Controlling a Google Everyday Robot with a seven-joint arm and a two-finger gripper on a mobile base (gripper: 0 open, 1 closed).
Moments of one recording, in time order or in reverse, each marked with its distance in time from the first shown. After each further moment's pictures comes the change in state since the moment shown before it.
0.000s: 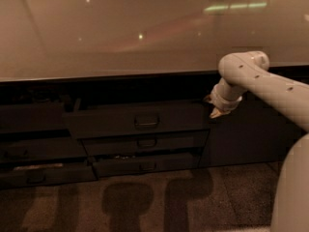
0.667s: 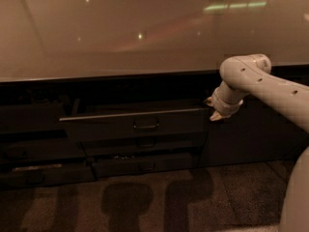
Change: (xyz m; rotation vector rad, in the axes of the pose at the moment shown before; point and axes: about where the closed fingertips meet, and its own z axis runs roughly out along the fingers) arm -0.005 0.017 -0.002 -0.008 -0.006 -0.012
